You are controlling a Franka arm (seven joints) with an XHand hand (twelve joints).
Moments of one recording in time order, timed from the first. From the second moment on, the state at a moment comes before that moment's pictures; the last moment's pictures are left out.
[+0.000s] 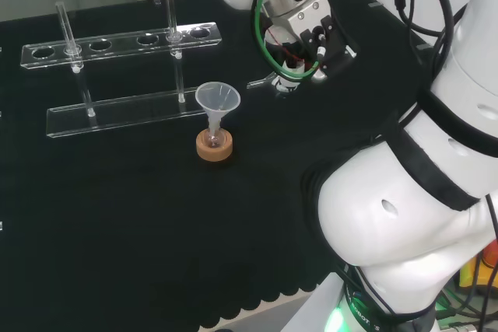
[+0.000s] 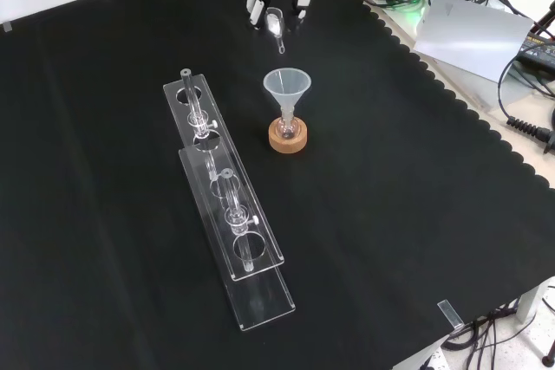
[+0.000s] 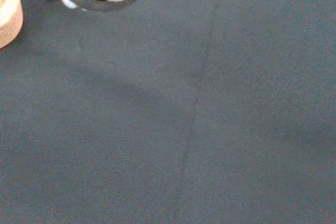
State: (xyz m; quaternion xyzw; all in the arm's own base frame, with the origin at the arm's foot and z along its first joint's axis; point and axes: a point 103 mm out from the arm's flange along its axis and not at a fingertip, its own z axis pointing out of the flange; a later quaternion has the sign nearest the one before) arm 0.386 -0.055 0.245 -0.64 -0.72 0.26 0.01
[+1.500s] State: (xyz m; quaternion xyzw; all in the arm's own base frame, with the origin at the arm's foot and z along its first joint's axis) arm 0.404 -0.019 0.251 -0.60 -0.73 0.33 -0.03
